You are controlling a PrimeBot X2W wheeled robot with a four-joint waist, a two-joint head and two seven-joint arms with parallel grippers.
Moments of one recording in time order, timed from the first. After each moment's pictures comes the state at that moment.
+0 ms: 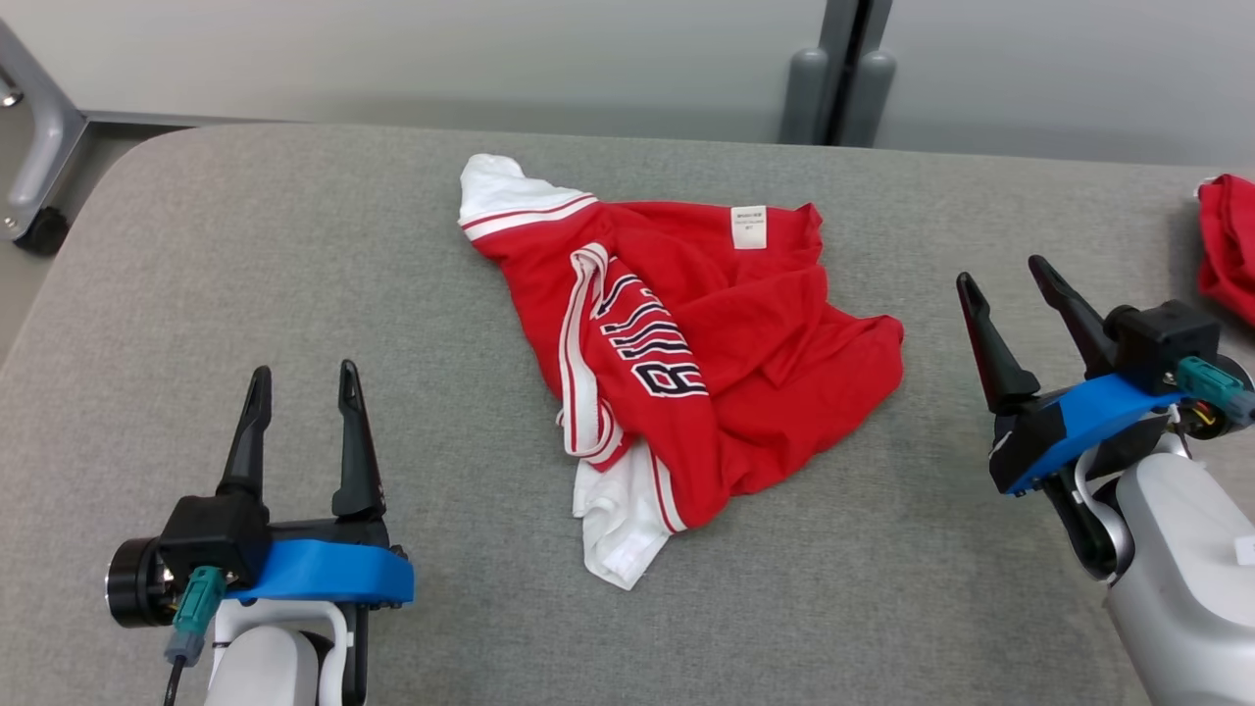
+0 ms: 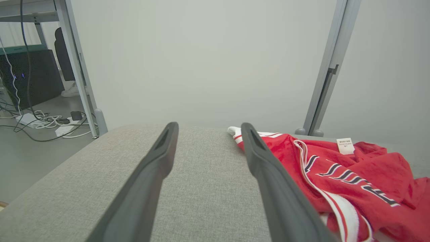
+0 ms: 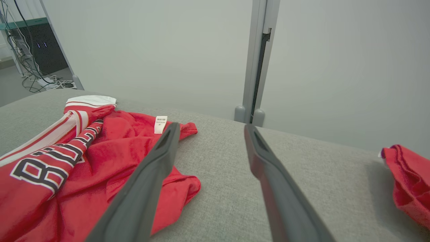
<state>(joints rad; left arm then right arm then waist) -0.16 0.07 -0.04 0.22 -0.15 -0.01 -0.26 -0.54 -0.32 0.25 0.59 0.35 0.13 -0.23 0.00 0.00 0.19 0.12</state>
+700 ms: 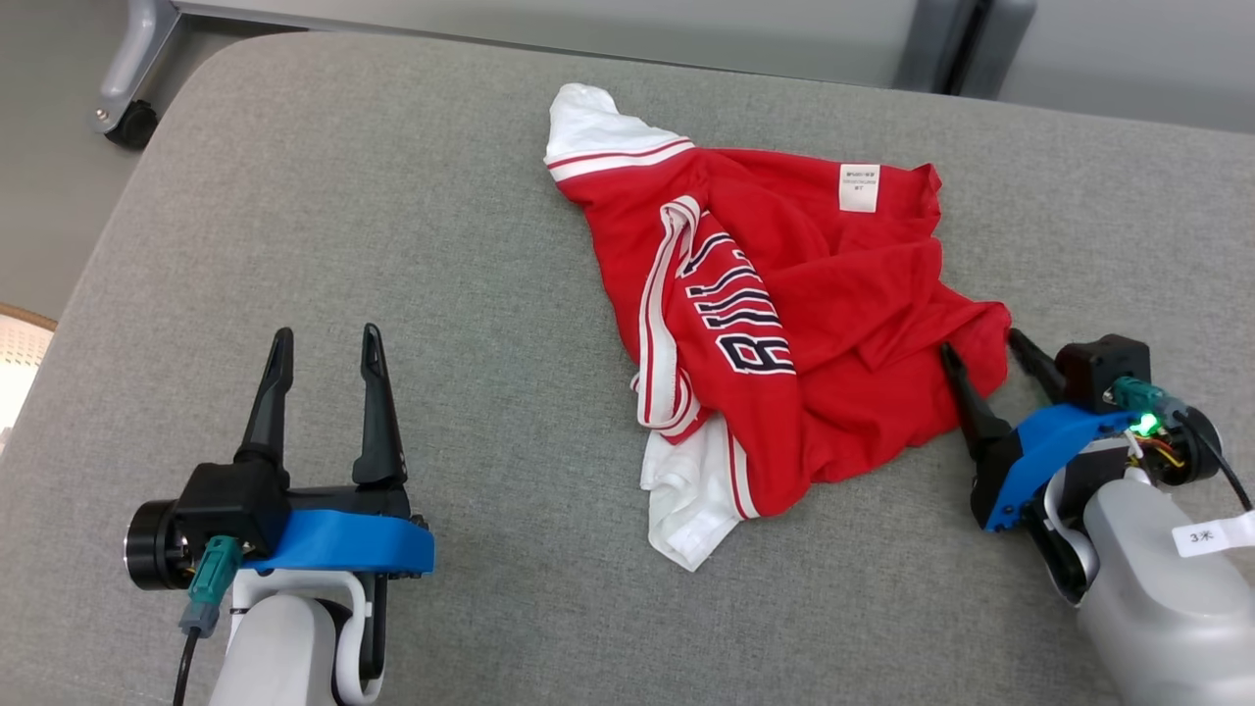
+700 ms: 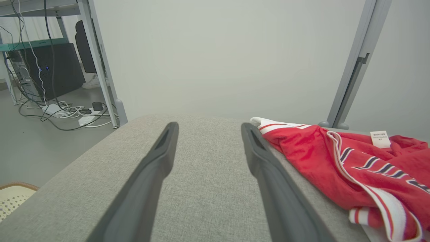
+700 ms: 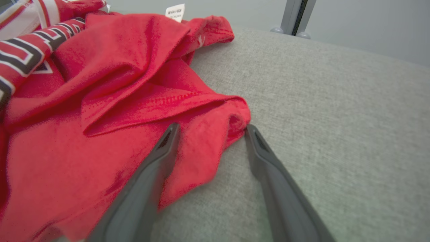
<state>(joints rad) -0.22 0.05 -0.07 0.22 -0.16 -0.01 -0.26 -0.62 -0.27 0.28 0.89 0.30 0.13 -0.21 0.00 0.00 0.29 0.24</state>
